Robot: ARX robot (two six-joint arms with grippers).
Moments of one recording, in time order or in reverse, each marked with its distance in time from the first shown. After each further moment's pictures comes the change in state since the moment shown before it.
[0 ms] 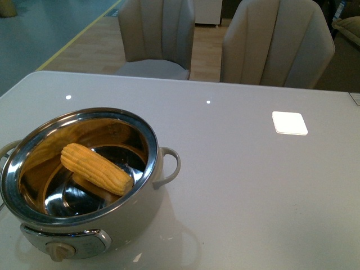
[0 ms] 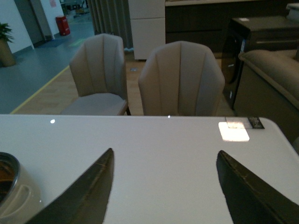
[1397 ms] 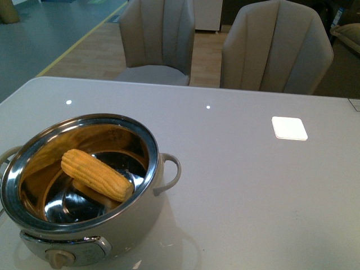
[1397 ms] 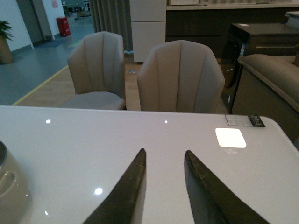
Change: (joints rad) left arm 0.000 0.000 0.000 0.000 0.000 0.000; right arm 0.003 -0.130 -0.134 0.036 0.003 -0.016
